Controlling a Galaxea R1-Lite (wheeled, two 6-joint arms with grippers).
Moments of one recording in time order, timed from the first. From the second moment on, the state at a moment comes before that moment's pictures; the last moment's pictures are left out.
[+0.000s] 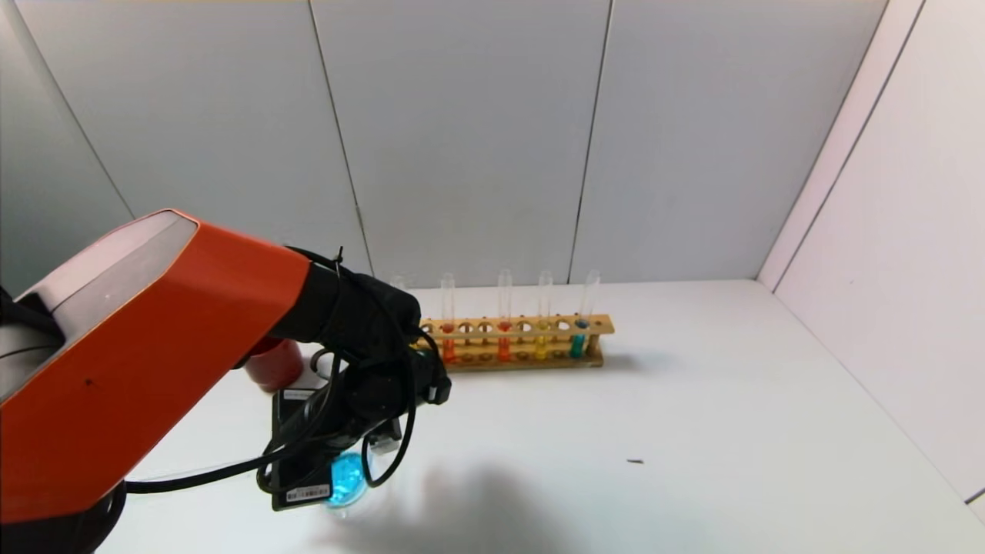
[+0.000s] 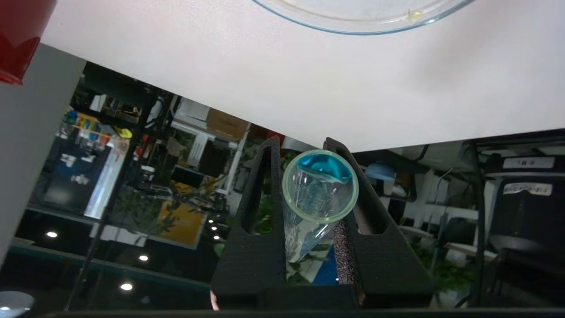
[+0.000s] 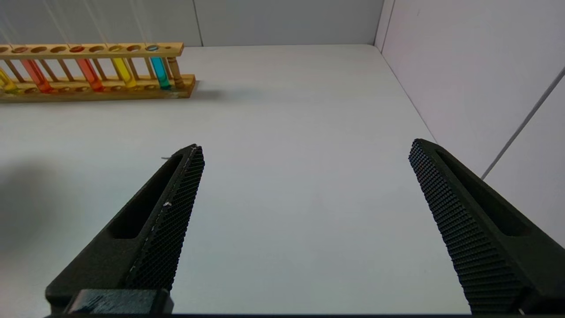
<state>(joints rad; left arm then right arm) -0.61 2.21 -1.47 1.23 0.64 0.29 0.00 0.00 -0.01 0.02 -0.01 0.01</state>
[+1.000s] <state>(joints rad) -0.49 1.88 -1.52 1.06 0.56 -0.07 0.00 0.00 -0.01 0.02 -0.01 0.01</state>
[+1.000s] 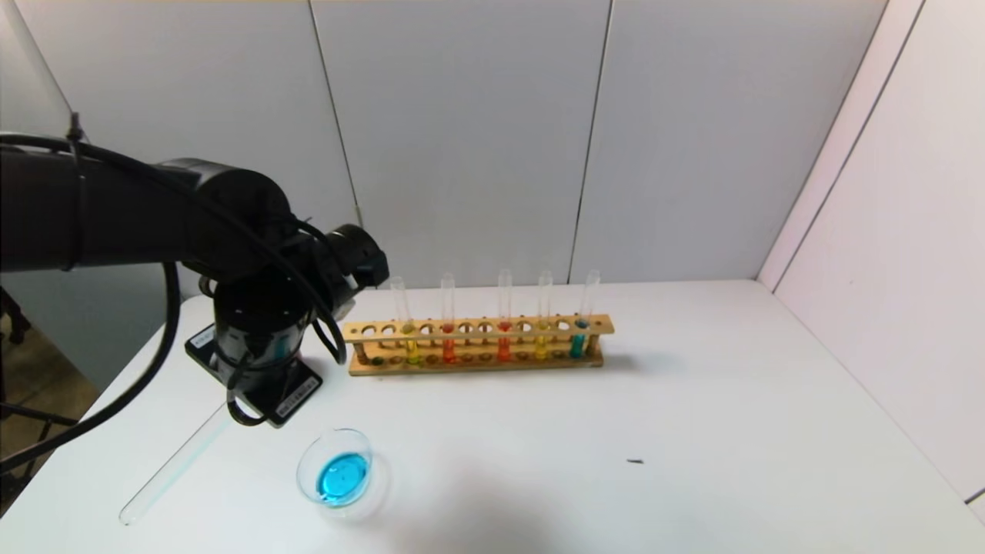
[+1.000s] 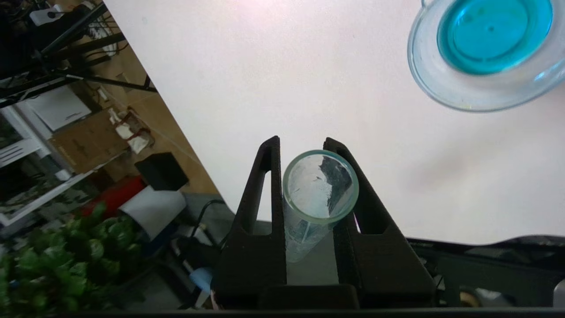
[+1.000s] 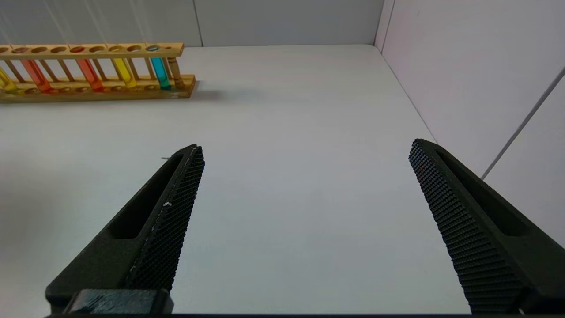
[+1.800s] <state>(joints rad) -0.33 1.81 -1.53 0.64 0.49 -0.06 0.00 0.00 -0.01 0.02 -0.01 0.01</state>
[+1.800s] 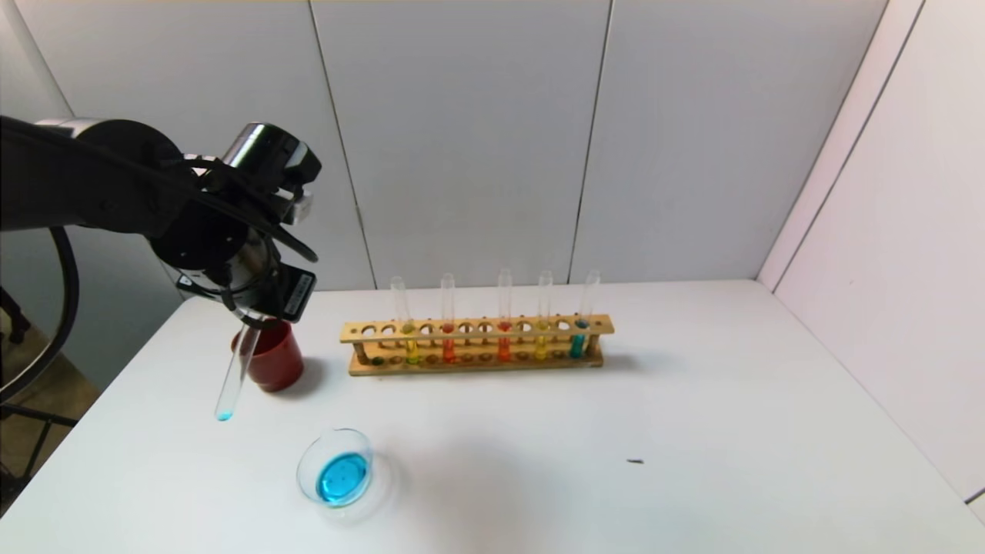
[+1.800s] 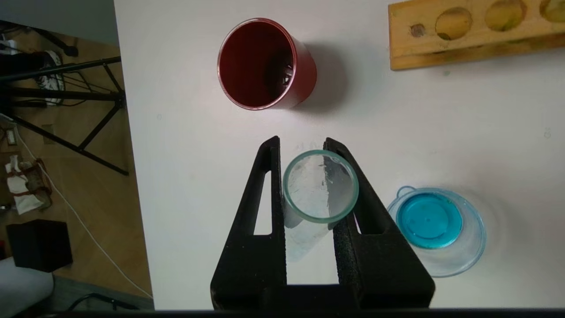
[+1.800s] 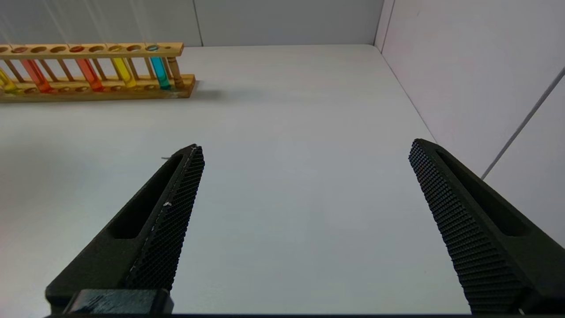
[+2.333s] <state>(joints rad) -0.20 1.87 -1.54 0.33 0.47 -0.06 0.00 0.00 -0.01 0.02 -0.01 0.01</state>
